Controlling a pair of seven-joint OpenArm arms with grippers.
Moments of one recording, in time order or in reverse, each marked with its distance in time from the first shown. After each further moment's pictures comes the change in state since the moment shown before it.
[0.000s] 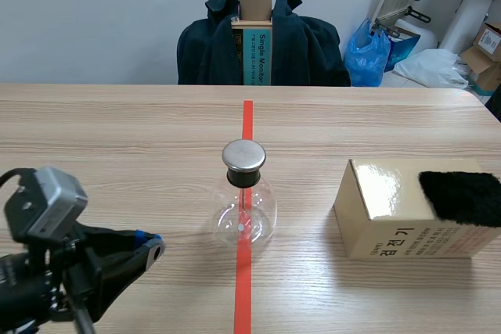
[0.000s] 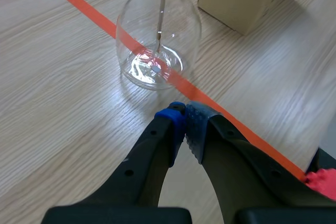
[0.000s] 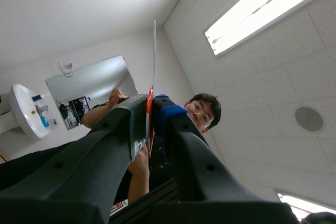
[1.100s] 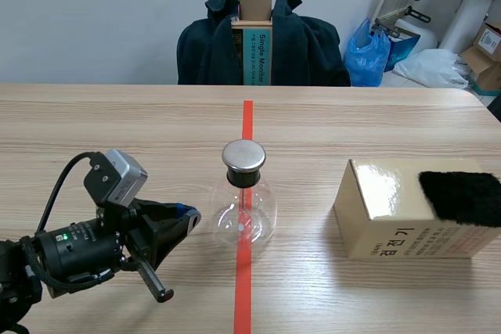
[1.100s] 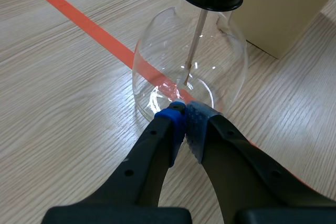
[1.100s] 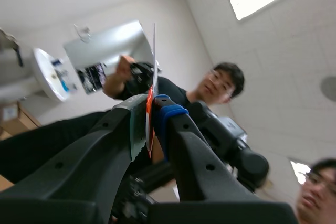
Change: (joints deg) left arm -18.4 5.5 11.3 -18.2 2.1 2.0 -5.0; right arm 7.1 -5.7 -5.6 -10.9 -3.1 -0.1 0.5
